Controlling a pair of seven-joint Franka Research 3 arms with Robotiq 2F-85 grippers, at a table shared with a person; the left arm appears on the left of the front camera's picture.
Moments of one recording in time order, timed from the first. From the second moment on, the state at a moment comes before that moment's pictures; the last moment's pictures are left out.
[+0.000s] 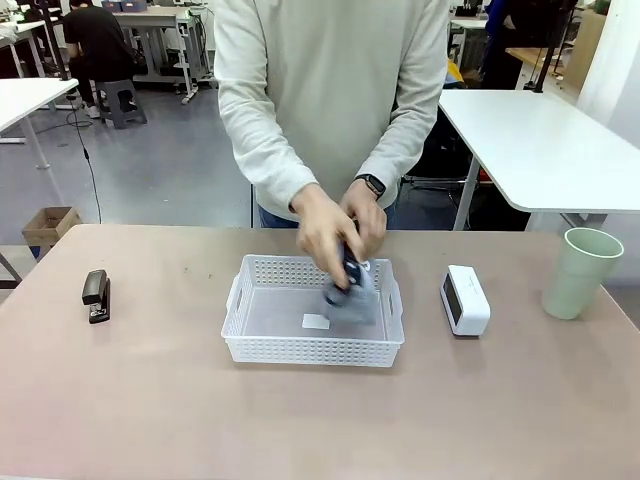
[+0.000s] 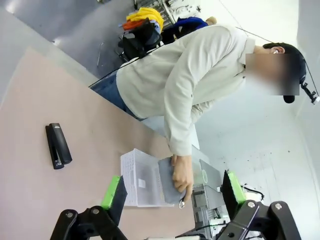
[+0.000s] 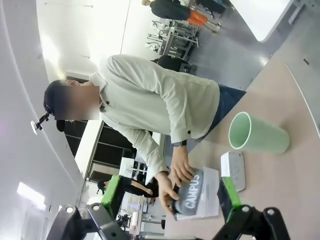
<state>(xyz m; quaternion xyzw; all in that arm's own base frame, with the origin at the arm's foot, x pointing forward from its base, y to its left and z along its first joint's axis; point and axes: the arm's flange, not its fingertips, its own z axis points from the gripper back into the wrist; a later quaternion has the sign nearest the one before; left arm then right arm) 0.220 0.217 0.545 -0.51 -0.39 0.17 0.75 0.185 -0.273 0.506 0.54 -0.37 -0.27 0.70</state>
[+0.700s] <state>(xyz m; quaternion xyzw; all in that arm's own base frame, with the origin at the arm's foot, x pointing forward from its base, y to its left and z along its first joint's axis) 0.210 0.217 0.546 -0.51 -0.40 0.16 0.75 0.180 -0.272 0.506 0.54 -0.37 -0.27 0.70</state>
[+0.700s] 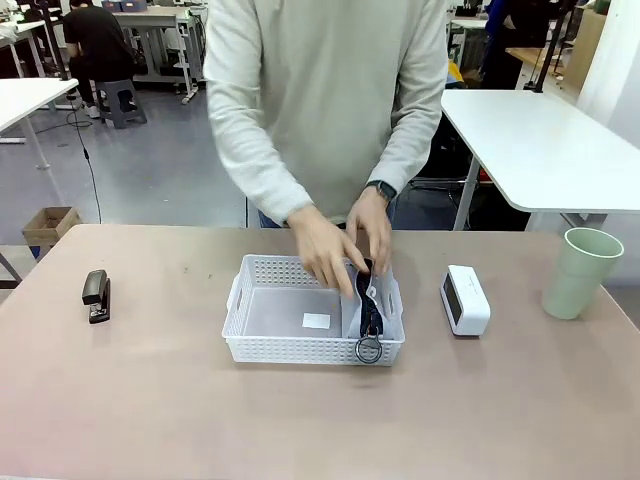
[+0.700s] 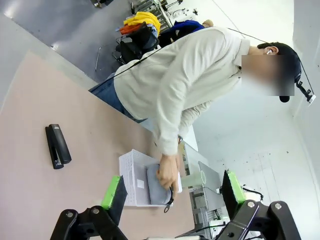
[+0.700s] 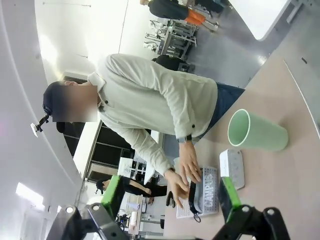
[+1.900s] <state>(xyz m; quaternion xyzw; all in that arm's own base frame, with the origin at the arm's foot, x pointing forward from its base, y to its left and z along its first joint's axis) 0.210 0.218 0.547 -0.50 -0.40 0.16 0.75 0.321 0.119 0.496 0.15 -0.16 0.02 0.98</state>
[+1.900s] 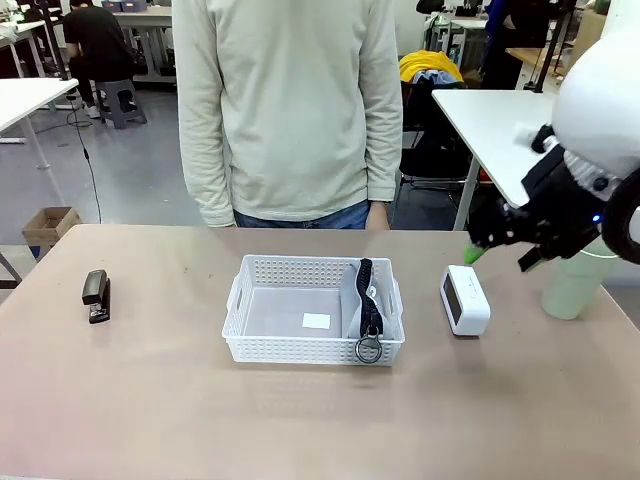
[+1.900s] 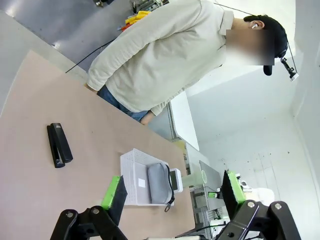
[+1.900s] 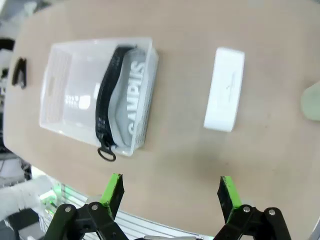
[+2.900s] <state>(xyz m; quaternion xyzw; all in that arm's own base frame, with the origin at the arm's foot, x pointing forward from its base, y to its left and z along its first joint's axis) 0.211 0.218 0.547 -0.51 -0.40 0.16 0.75 0.444 0.134 0.382 0.03 -0.04 -0.06 1.00</state>
